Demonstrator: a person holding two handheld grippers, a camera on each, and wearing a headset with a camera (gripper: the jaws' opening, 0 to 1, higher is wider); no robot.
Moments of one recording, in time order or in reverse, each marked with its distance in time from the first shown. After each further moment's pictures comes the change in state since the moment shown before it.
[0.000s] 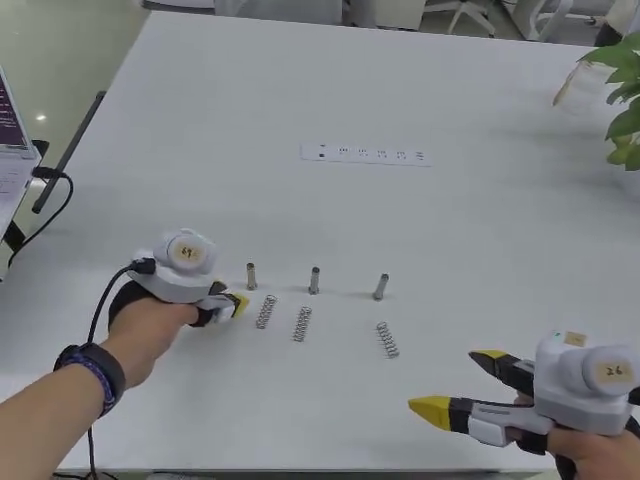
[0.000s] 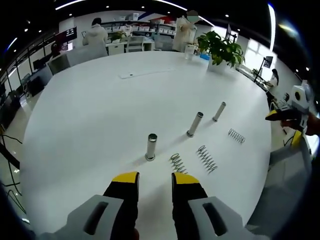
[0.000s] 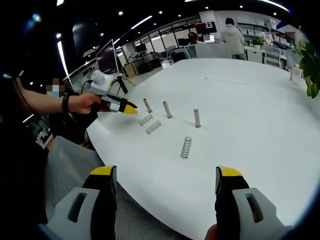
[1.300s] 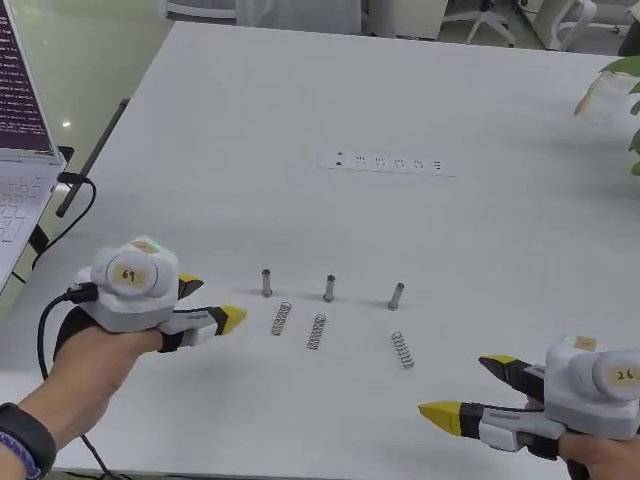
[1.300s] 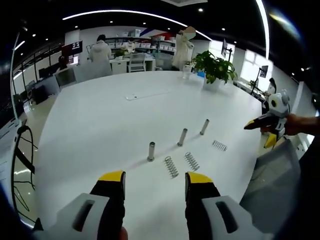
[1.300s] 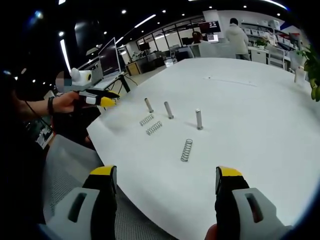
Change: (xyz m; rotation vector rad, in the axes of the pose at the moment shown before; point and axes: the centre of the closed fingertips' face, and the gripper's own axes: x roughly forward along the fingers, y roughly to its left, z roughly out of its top) left arm -0.082 0.000 0.009 -0.008 -0.160 0.011; right arm 0.010 -0.001 0.003 -0.019 0.012 0.027
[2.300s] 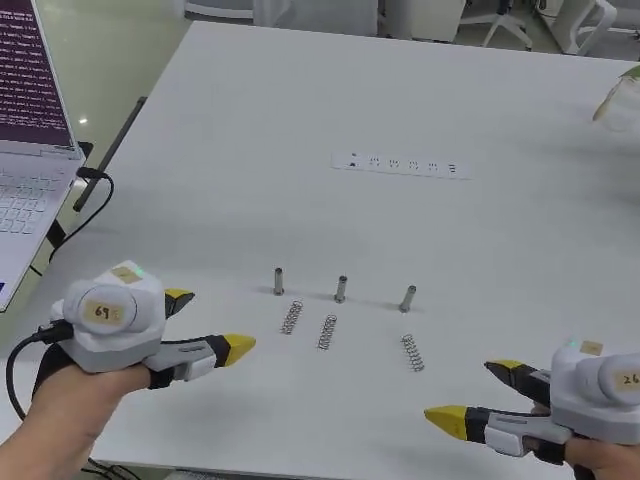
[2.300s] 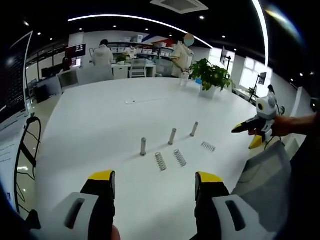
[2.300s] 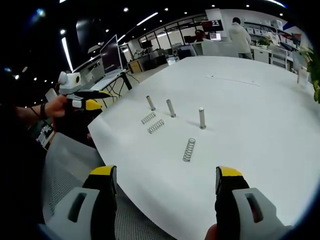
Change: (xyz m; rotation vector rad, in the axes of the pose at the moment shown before) left arm -0.034 -0.018 -0.010 -0.035 -0.055 -0.008; right arm 0.005 0.002 0.001 -0.012 0.018 0.016
